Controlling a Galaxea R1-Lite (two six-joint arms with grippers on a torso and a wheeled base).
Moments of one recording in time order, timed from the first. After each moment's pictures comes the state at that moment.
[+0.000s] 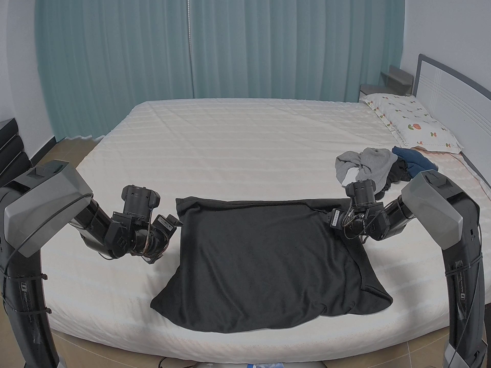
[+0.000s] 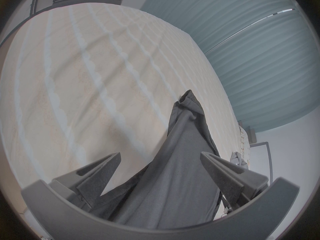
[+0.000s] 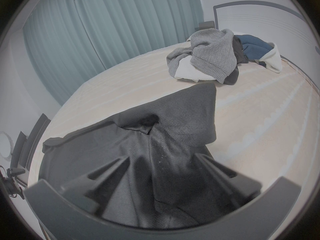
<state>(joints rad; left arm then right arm) -0.23 2.24 -1.02 -0.44 0.02 -1.12 0.22 2.54 -1.45 -0.43 -0.14 0.43</state>
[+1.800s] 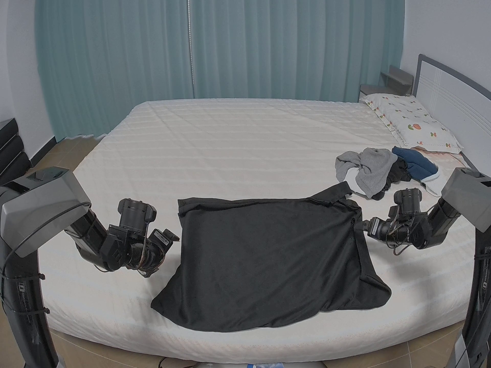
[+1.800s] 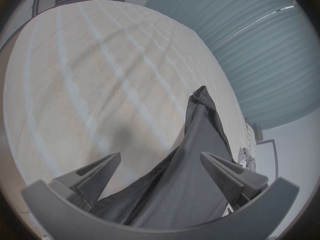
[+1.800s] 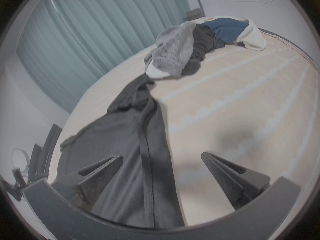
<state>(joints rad) -0.23 2.22 -0.89 -0.49 0.02 -1.11 0.01 2.36 -1.03 -0.63 0.13 0.43</state>
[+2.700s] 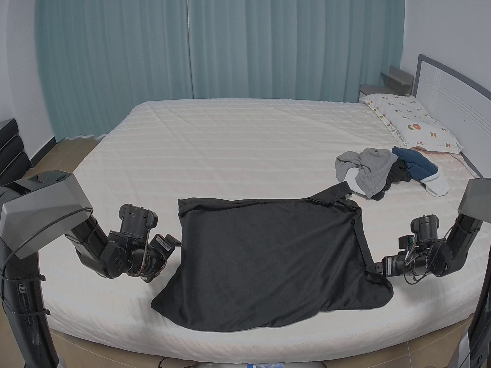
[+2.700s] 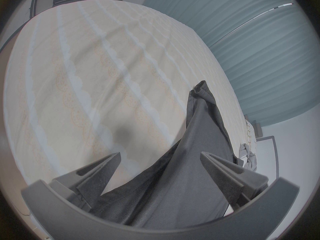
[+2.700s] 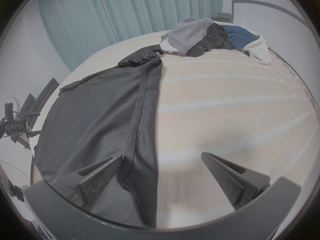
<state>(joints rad) -0.25 2.21 -0.83 -0.54 0.02 -1.11 -0.02 2.21 -0.60 -0.76 0.14 0.05</state>
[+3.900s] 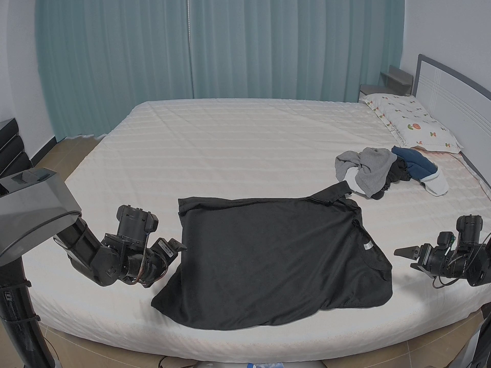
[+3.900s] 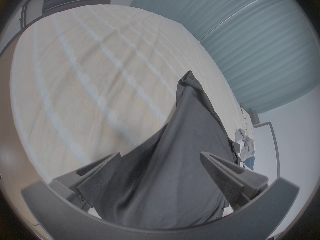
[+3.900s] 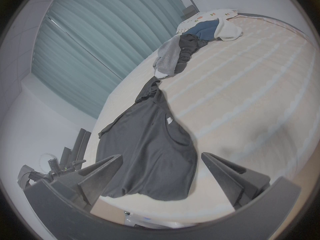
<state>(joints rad) -0.30 2.10 -0.73 -0.53 0.01 -1.06 -0.25 1.94 -0.32 -0.92 0.52 0.38</state>
